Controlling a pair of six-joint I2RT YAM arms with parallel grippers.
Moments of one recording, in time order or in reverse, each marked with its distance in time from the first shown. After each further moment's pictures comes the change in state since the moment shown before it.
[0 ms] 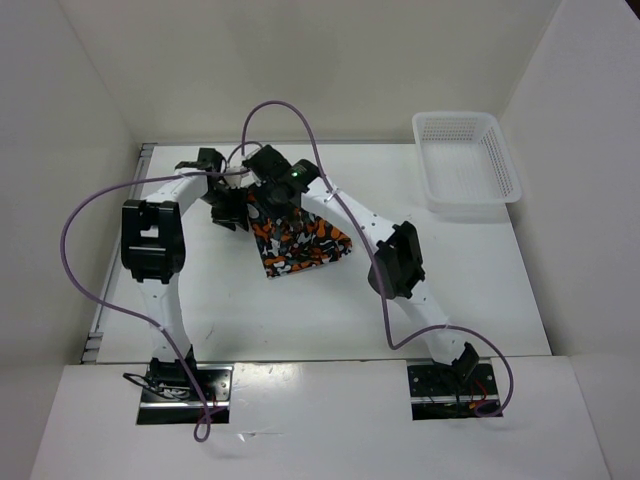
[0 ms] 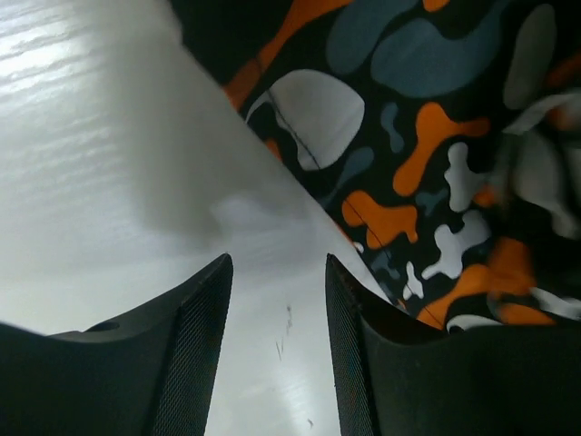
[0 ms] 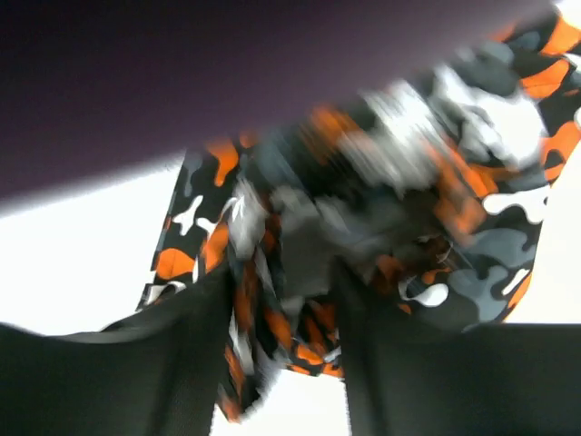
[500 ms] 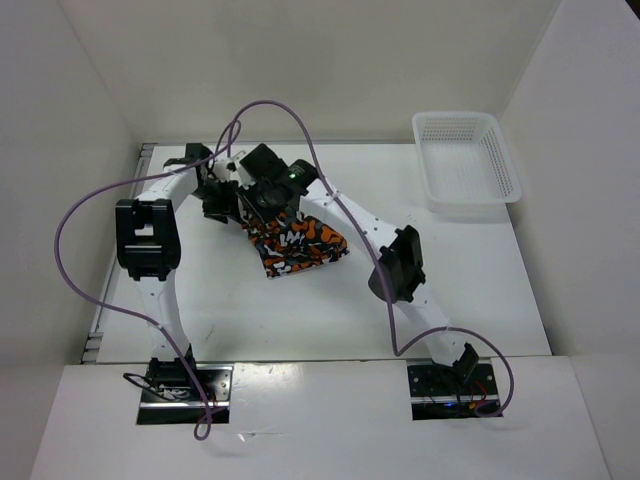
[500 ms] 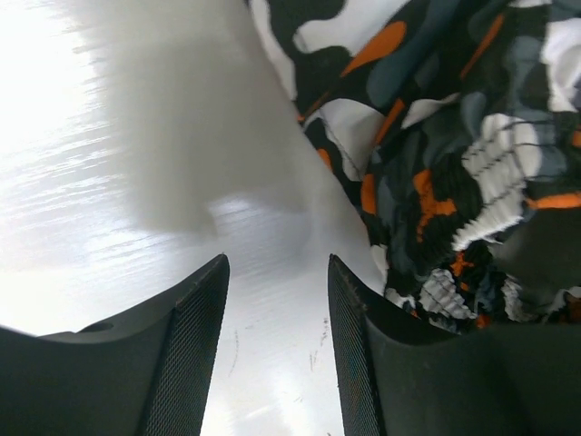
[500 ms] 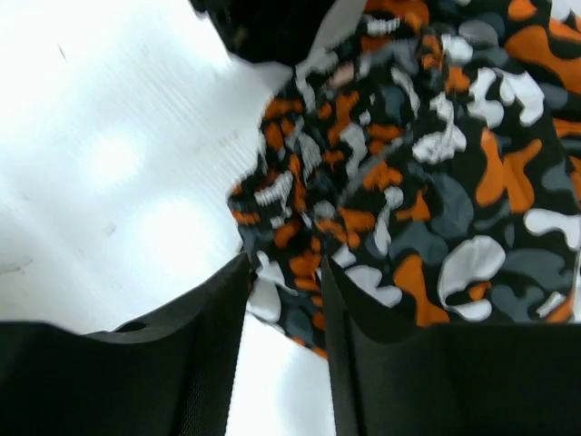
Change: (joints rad) left arm 0.059 0.041 0.059 0.021 0.016 0.000; right arm 0.033 -0.004 0.076 -0.003 -0.168 -0.019
